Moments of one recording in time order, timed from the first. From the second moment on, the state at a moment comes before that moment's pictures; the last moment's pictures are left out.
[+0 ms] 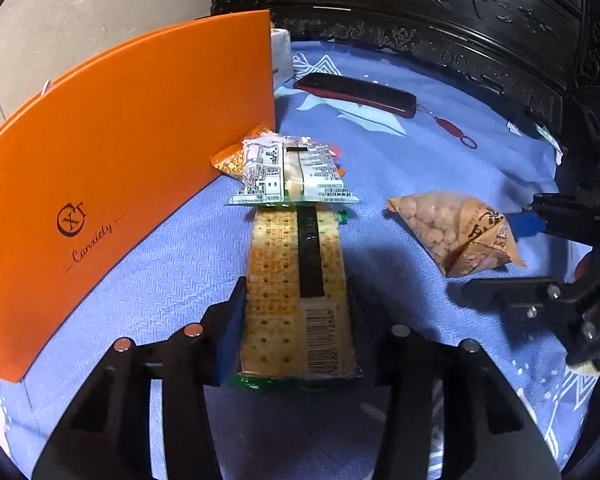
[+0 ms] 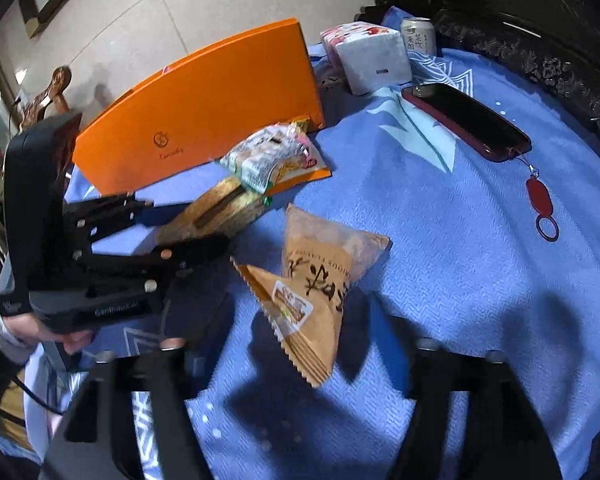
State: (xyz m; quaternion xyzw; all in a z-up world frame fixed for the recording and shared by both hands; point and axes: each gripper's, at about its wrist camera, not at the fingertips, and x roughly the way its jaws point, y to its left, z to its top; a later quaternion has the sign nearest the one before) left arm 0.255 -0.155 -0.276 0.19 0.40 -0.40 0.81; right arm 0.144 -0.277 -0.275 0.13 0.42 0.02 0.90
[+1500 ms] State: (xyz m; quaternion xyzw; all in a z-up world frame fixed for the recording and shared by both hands) left arm 0.280 -0.012 -0.071 0.02 0.28 -0.13 0.95; right arm 0.239 -0.224 -0.086 0.06 0.22 0.10 0.97
